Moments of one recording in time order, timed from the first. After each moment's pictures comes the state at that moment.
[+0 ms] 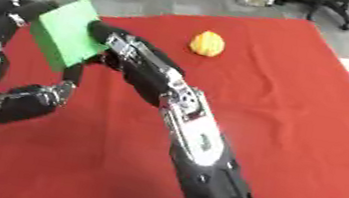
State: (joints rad) left arm -0.40 0.26 -0.45 -1.89 -0.99 -0.08 0.45; right arm -0.51 0.06 0.22 -1.62 -0.15 0.07 0.45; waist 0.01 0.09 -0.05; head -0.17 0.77
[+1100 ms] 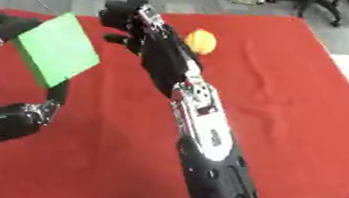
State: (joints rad) left arm -0.30 0.26 -0.46 -1.97 -1.04 -0.13 0.47; right arm -0.50 0.08 0.12 -1.68 -0.21 0.09 0.27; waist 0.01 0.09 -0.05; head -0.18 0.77
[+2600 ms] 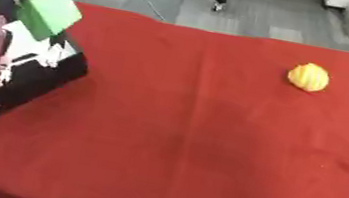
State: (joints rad) left arm -0.03 0.51 -0.02 -1.98 -0.96 0.41 0.35; right arm -0.35 0.03 -0.21 -1.92 0.11 0.02 0.15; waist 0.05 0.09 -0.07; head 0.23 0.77
